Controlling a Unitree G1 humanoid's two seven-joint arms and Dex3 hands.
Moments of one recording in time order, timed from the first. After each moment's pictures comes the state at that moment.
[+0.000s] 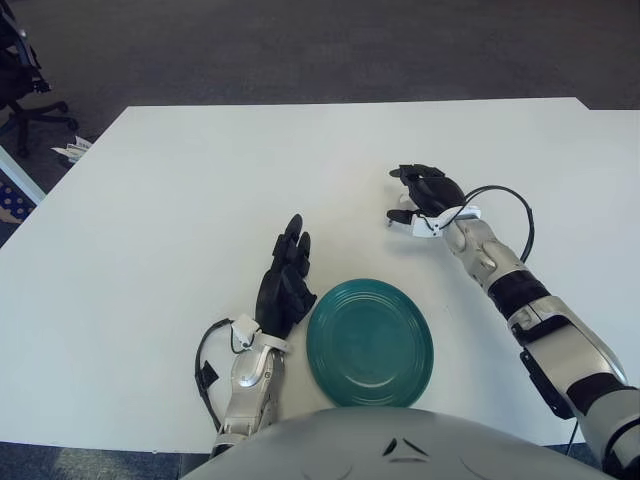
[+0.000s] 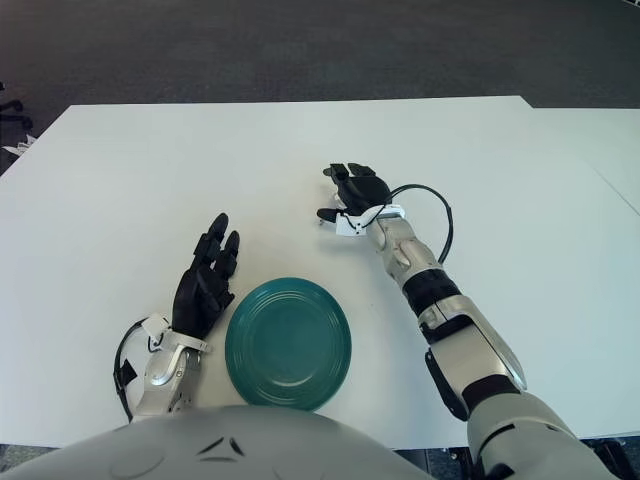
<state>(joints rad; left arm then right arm) 0.32 -0.11 -0.21 0.11 -0.23 -0.48 -0.19 -0.61 -0.37 0.50 0.76 -0.81 -0.17 -0.21</state>
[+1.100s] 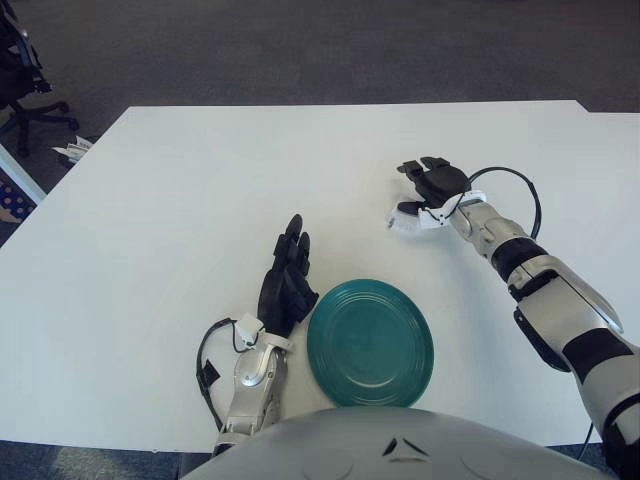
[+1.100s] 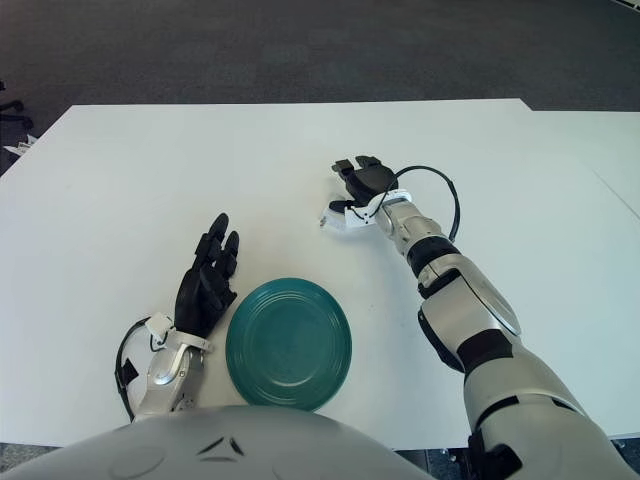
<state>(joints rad) 0.32 -0.11 -0.24 0.11 -0.23 -0.48 -0.17 -0.83 -0.40 0.72 1.18 -0.88 -0.33 -0.28</state>
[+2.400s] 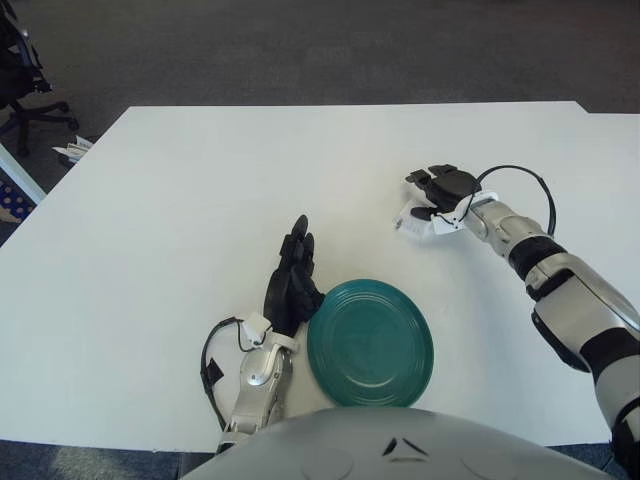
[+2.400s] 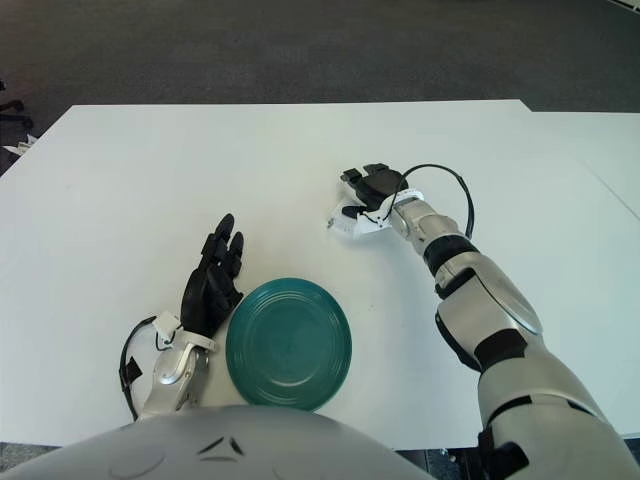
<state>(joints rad) 0.31 -0.11 -0.26 0.12 -0.20 -0.48 -0.11 -0.72 -0.53 0.68 0.86 -0.83 -0.32 -0.07</state>
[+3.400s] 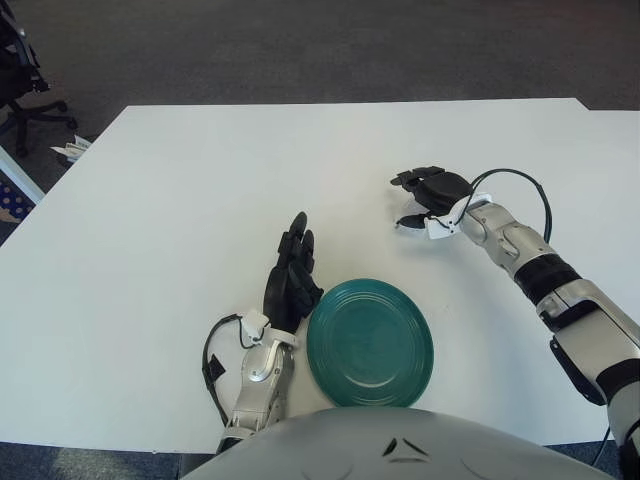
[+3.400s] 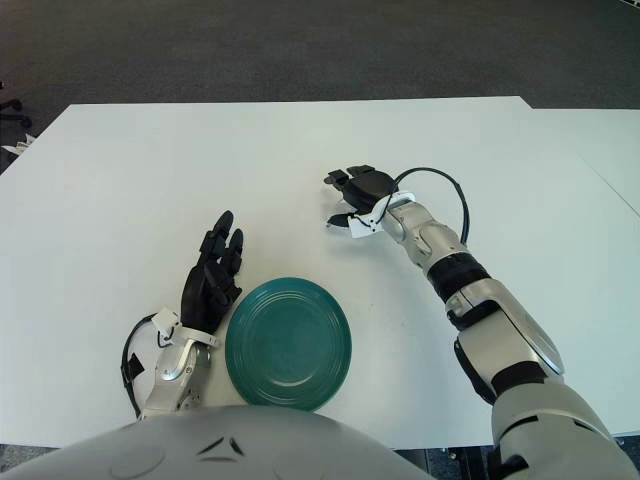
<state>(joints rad) 0.28 -0.11 -0.27 0.14 -0.25 -0.48 -0.11 -0.59 -0.53 0.55 0.56 -0.83 -0.26 0.02</state>
